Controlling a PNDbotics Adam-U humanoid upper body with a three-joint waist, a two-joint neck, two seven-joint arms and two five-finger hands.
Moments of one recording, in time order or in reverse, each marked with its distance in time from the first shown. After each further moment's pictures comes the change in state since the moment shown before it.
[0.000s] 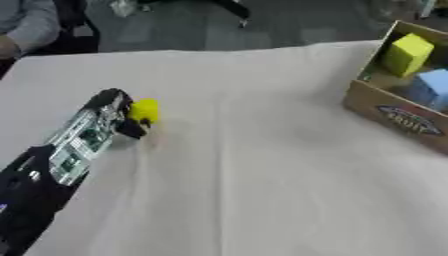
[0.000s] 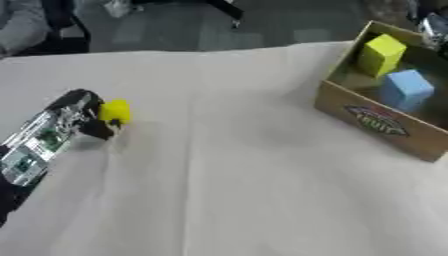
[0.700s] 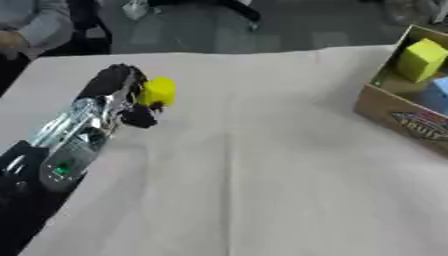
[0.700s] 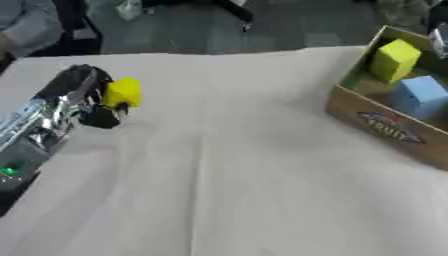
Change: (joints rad) left arm 0.079 0.053 0.001 -0.341 -0.169 0.043 -0.031; right arm 0.010 -0.001 -0.001 0.000 -0.004 0.002 -0.010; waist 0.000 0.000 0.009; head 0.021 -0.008
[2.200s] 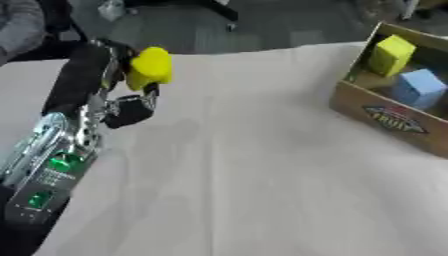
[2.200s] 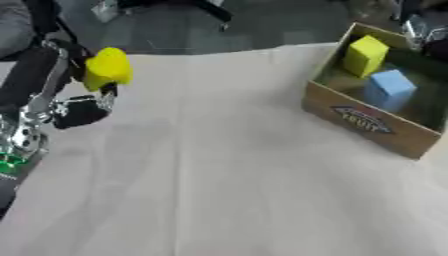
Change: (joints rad) left arm 0.023 -0.100 0.025 -0.169 -0.066 -0.095 0.163; right arm 0.007 0.000 -0.012 -0.013 -0.031 0.009 -0.017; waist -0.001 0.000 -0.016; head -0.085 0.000
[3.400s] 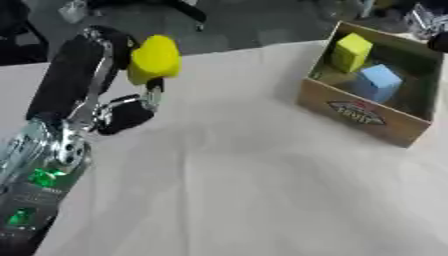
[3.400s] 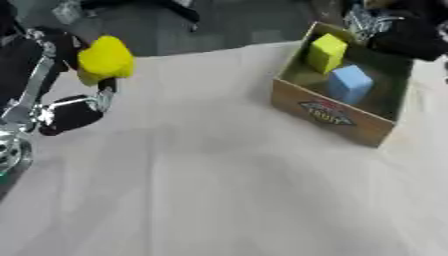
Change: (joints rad) left arm -0.026 -0.048 -0.042 -0.017 -0.009 -0.203 0.071; right arm -0.073 -0.020 0.102 -0.195 -0.219 -0.078 0.205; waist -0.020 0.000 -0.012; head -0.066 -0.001
